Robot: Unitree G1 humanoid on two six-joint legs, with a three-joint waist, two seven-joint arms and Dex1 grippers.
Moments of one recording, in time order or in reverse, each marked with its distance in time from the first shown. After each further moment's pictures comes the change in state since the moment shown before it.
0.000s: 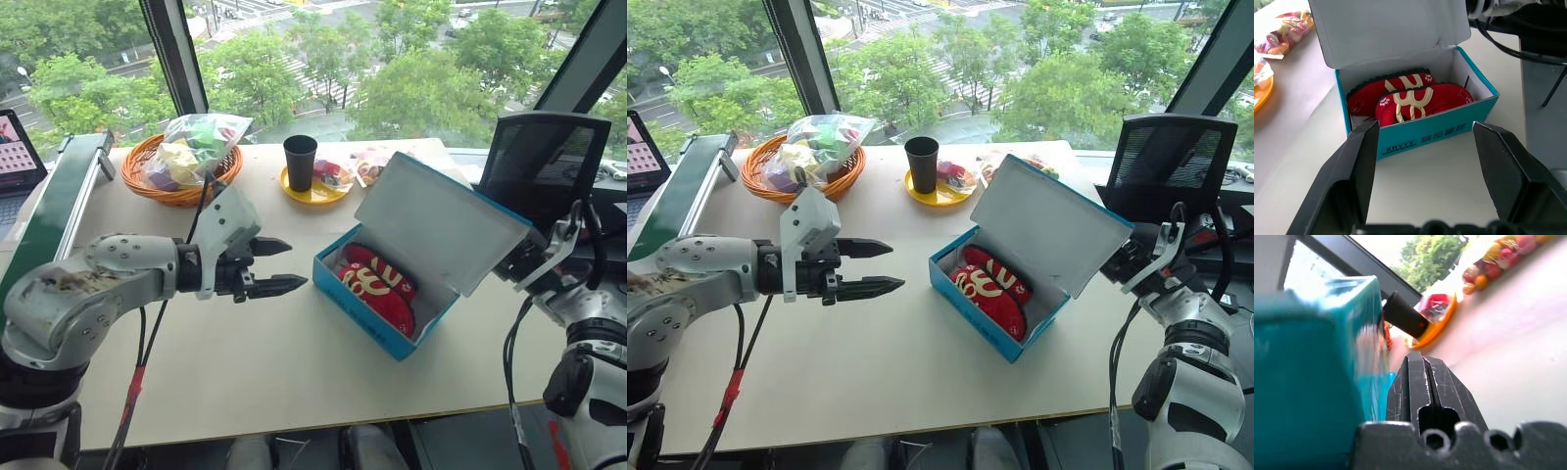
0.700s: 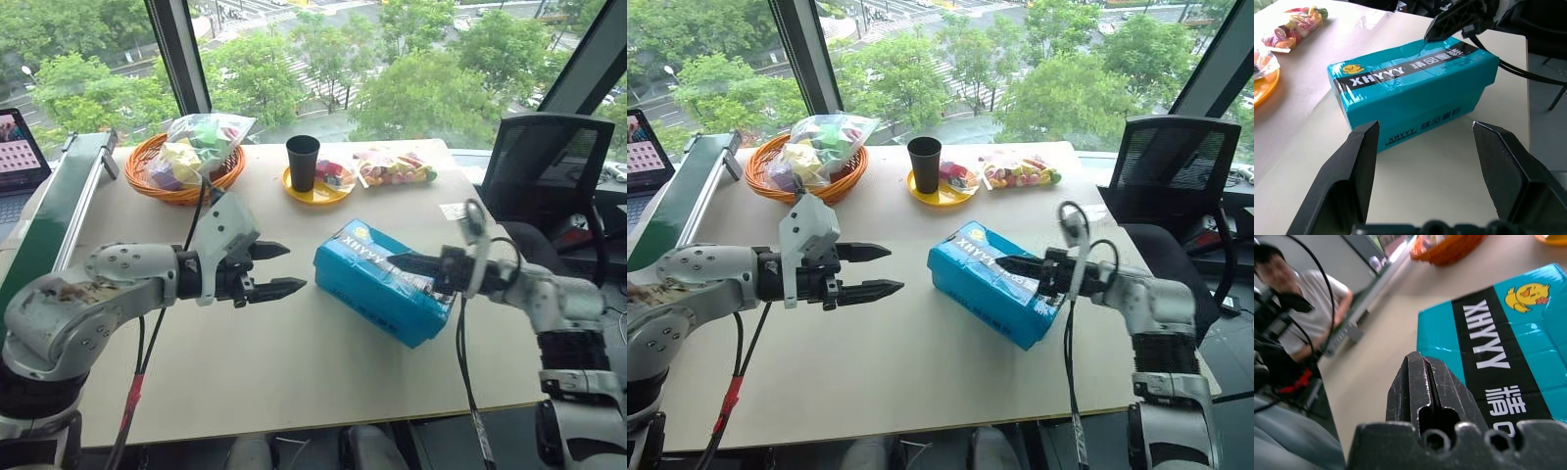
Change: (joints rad) left arm 0.123 -0.004 0.075 -0.085 -0.060 0.036 0.137; right arm -0.031 -0.057 0.187 -0.042 -0.232 -0.246 0.115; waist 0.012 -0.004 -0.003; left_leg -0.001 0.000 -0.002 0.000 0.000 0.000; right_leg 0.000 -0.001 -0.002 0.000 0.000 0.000
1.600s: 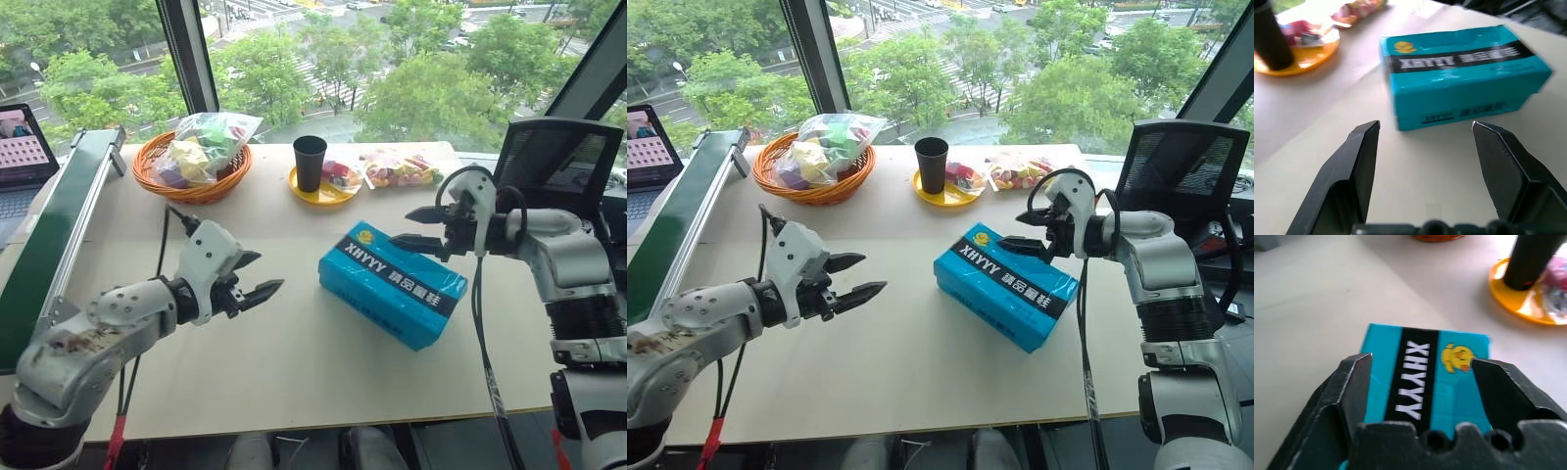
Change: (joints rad) left arm 0.425 -0.442 -0.083 0.243 0.700 -0.677 0.328; right arm 0.024 -0.044 -0.377 0.522 -0.147 -0.494 -0.647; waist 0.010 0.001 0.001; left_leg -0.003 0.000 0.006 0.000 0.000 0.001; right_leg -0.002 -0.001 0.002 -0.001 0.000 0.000
